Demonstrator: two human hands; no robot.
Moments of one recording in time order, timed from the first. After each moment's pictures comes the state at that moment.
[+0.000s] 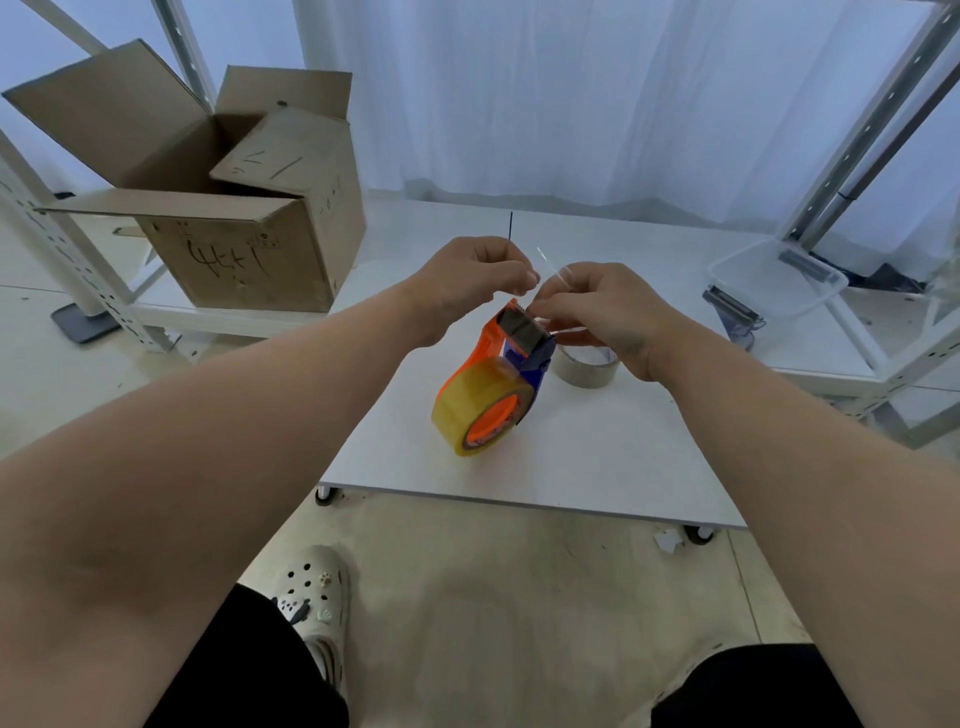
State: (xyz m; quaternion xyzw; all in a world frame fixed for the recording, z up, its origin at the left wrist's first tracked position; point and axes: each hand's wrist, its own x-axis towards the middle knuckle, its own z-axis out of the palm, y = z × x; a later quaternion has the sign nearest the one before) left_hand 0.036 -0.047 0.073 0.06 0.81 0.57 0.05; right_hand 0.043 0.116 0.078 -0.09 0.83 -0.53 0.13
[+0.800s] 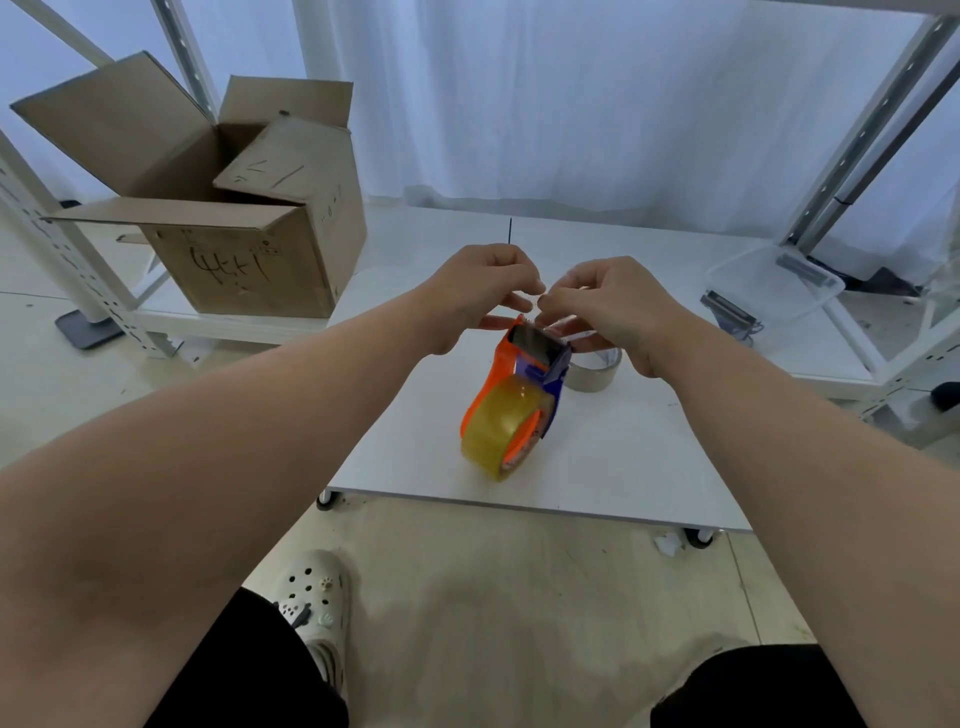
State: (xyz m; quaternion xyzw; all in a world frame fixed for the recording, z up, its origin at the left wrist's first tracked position) left_hand 0.037 -0.037 0.076 0.04 0.79 0.60 0.08; right_hand 0.047 0.118 0.091 -0.06 0.85 -0.51 0.11
